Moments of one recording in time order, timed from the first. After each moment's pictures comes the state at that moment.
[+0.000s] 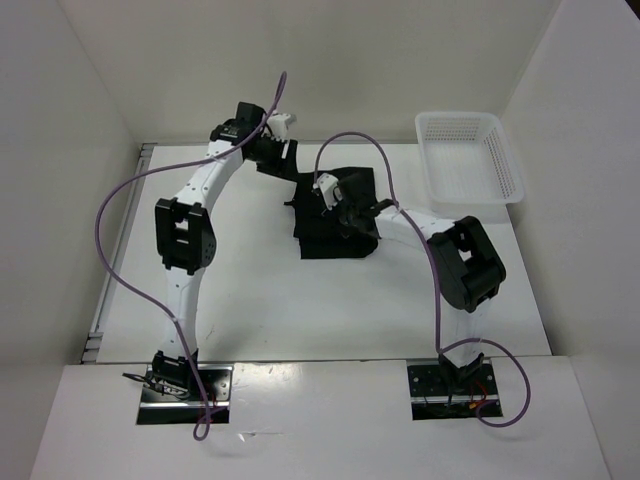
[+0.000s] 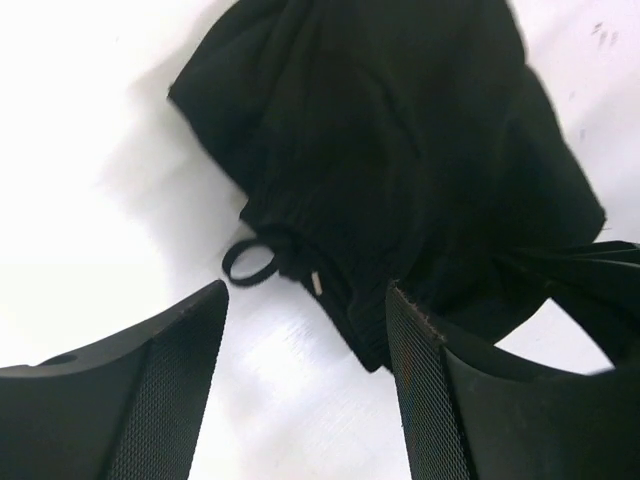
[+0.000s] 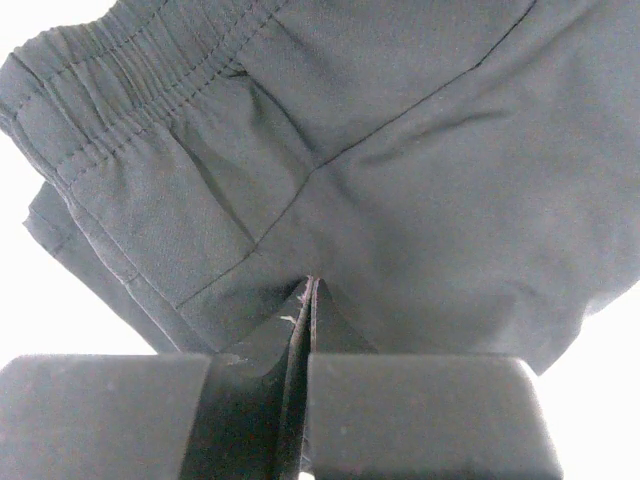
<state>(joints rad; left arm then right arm) -0.23 2.33 2.25 -0.84 0.50 0.07 0.54 1.88 1.24 -0.14 -0.08 -0.28</state>
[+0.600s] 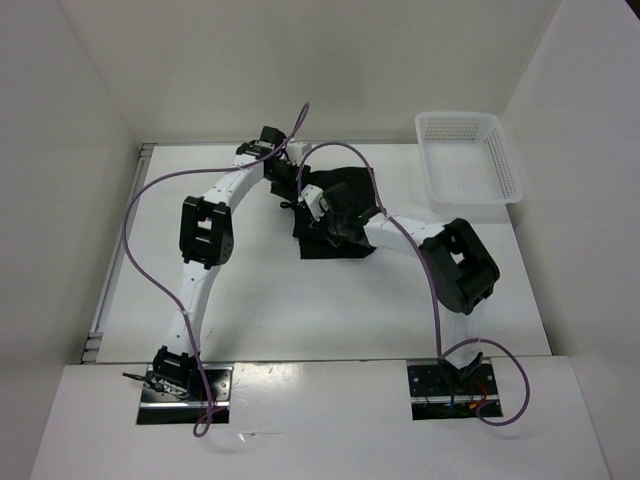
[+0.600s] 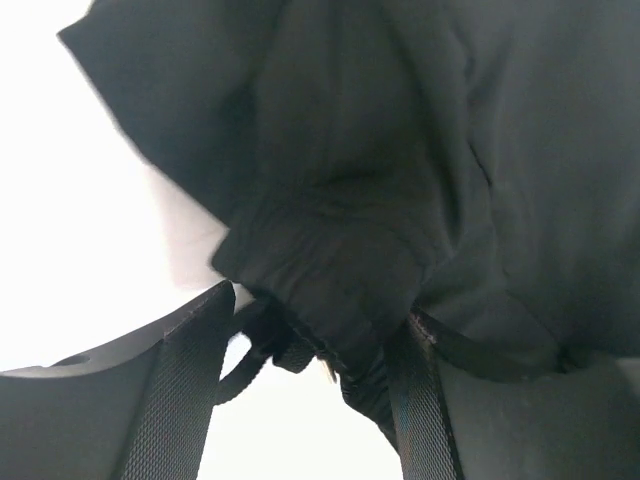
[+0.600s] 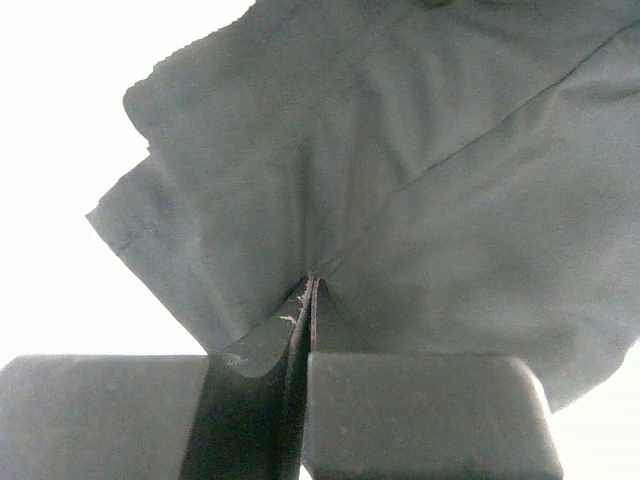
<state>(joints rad) -0.27 2.54 2.33 -0.85 0.49 0.07 0.62 1.89 1.23 -0.14 -0.05 -0.33</state>
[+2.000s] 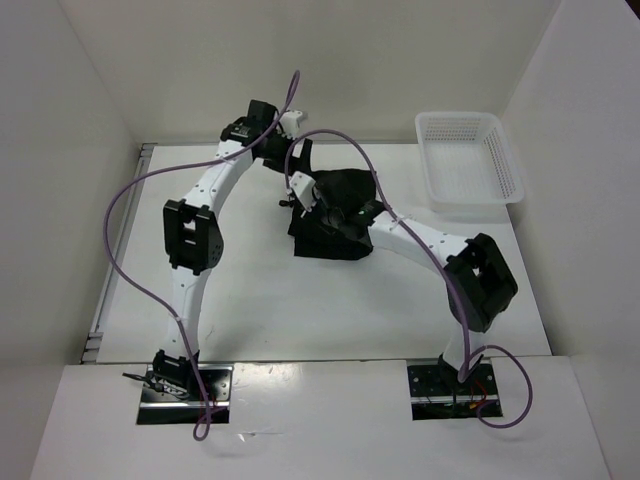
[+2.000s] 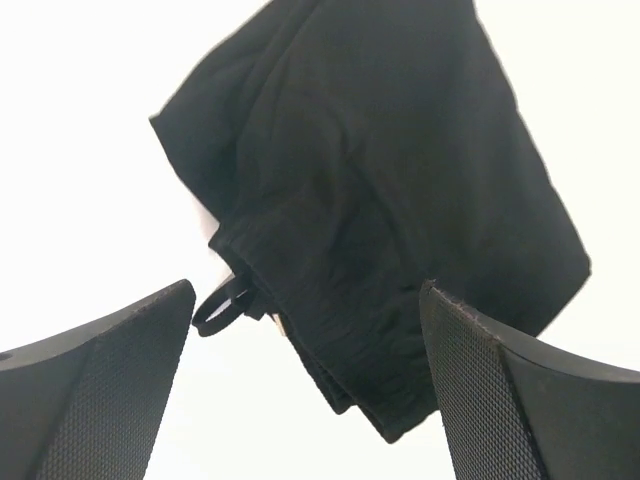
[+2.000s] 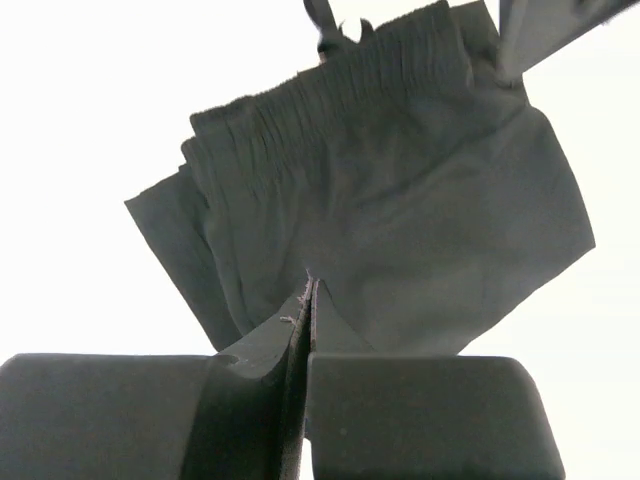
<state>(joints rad) -0.28 2.38 2.34 -0.83 0.46 0.07 0.72 1.75 1.30 -0.23 0.09 -0.42</state>
